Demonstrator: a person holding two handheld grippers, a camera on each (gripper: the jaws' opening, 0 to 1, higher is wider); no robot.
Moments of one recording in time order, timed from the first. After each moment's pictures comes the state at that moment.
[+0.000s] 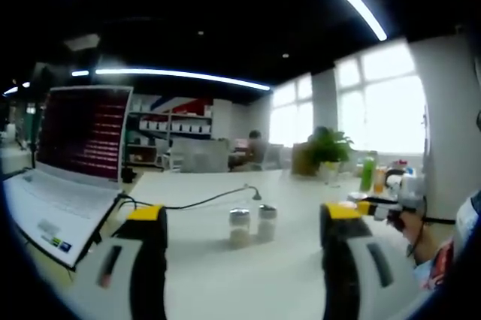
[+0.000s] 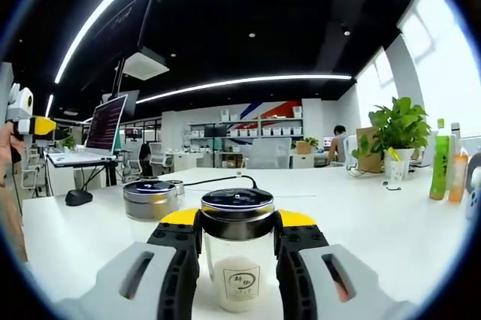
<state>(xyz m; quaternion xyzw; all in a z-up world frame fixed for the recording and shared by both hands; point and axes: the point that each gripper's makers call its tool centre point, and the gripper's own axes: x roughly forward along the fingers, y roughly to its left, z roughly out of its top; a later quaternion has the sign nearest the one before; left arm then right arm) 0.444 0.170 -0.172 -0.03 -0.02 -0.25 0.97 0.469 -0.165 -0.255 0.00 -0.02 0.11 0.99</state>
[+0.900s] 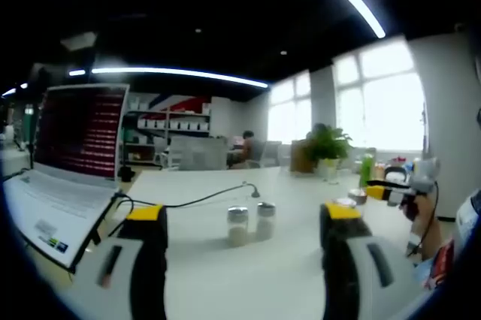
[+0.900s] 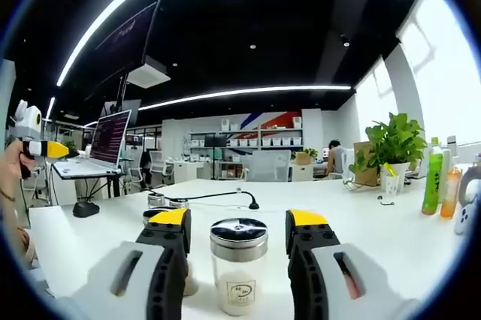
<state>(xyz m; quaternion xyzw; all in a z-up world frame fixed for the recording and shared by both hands) 0.447 0.164 -0.175 -0.03 -0.01 -0.26 0.97 0.446 -0.171 -0.216 0.00 -0.04 0.12 0.99</state>
